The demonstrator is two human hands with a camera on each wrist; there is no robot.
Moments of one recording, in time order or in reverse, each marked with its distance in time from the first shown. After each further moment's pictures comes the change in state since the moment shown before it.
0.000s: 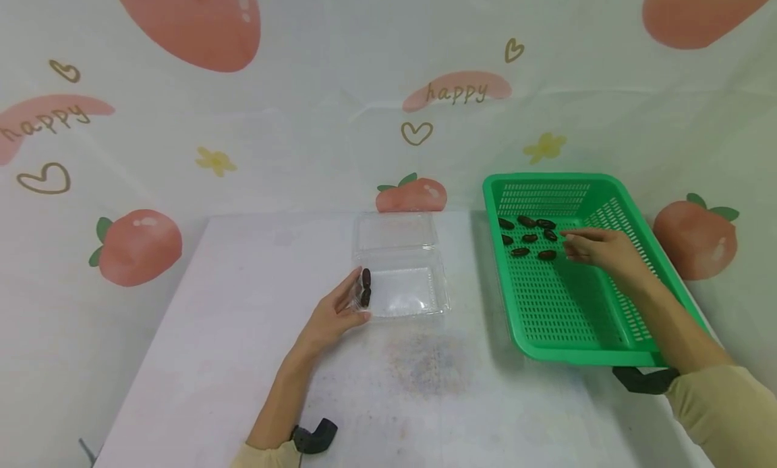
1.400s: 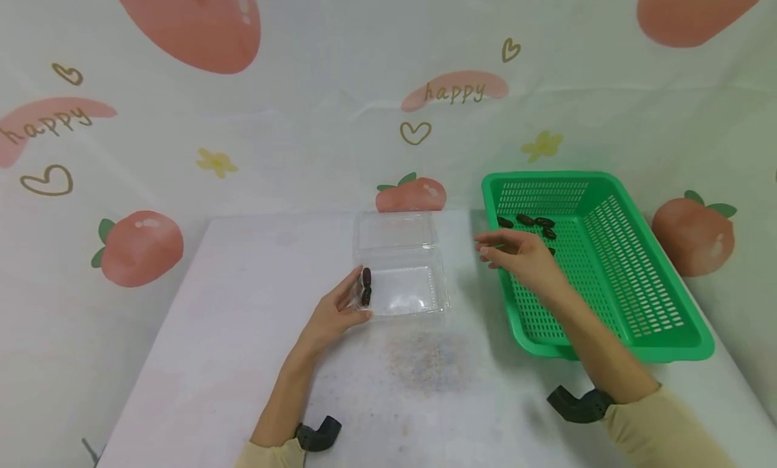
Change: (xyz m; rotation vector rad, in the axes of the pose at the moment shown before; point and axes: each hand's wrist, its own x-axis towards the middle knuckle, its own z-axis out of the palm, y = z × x) left_hand 0.001 0.001 0.001 -0.077 0.018 -0.019; right_hand -0.021 -0.090 0.121 0.056 -0.040 -0.166
